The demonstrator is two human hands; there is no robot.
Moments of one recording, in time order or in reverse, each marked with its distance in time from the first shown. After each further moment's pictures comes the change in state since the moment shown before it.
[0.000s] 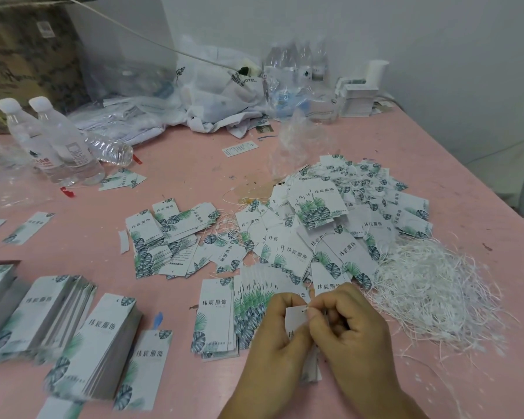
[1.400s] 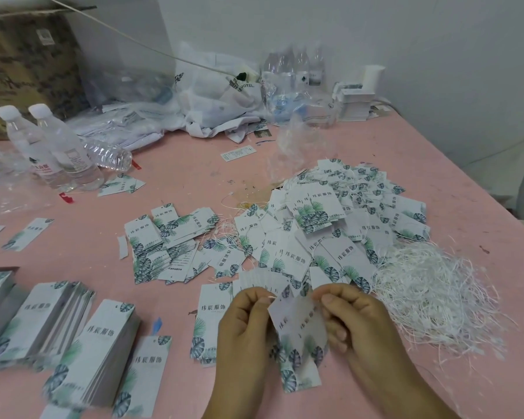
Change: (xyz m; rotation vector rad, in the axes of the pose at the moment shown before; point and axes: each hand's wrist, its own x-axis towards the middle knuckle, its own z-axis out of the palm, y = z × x) left_hand 0.010 0.004 -0.014 -0.253 0.343 -0.087; right_hand 0.017 0.004 -0.018 0.680 -0.168 0.650
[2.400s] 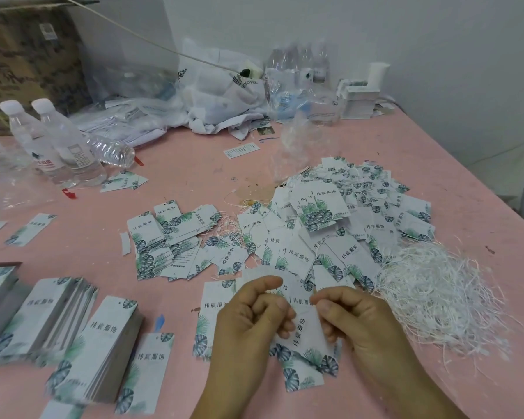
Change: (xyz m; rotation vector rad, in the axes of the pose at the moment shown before) left_hand 0.001 0.012 -0.011 0.002 -0.178 0.087; right_hand 0.001 0.003 -0.005 -0.175 -0.085 -0.073
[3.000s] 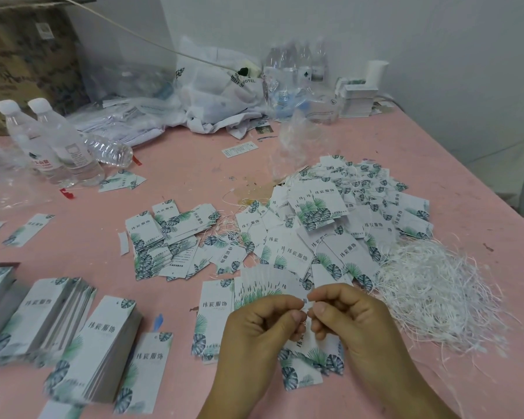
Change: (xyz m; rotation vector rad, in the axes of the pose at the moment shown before) left_hand -0.004 -0.006 0.004 0.163 -0.074 0.026; right_hand -0.005 -0.003 0.005 -0.046 -0.006 -0.084
